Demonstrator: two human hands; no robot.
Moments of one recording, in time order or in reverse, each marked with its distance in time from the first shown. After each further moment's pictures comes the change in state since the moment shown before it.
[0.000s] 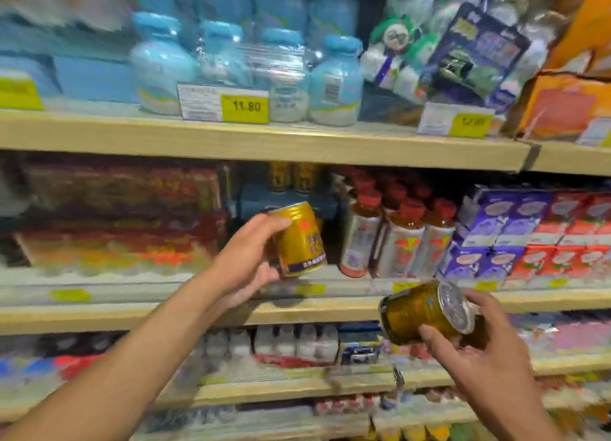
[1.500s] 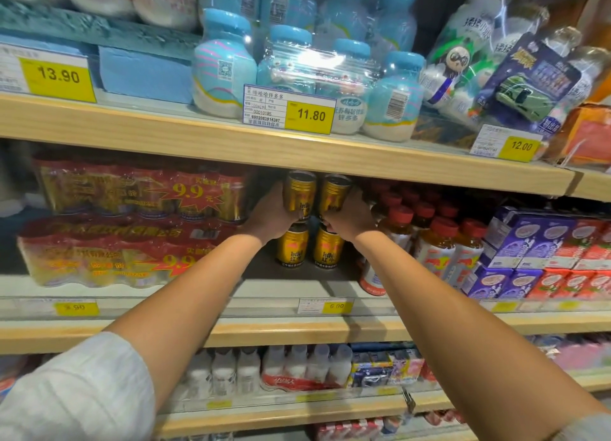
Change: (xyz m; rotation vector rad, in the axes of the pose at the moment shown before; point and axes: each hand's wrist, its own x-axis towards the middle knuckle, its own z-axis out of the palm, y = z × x) left_hand 0.147 0.014 -0.075 0.971 0.202 0.361; right_hand 0.225 -0.078 0.221 -0.185 -0.162 0.033
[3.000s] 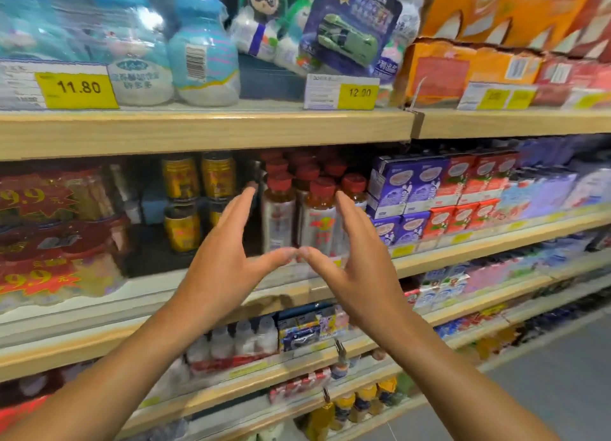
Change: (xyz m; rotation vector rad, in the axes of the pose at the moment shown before) left_hand -0.148 0.131 0.075 0.101 -0.089 0.207; right_hand -0.185 0.093 -0.159 -0.023 0.134 -0.293
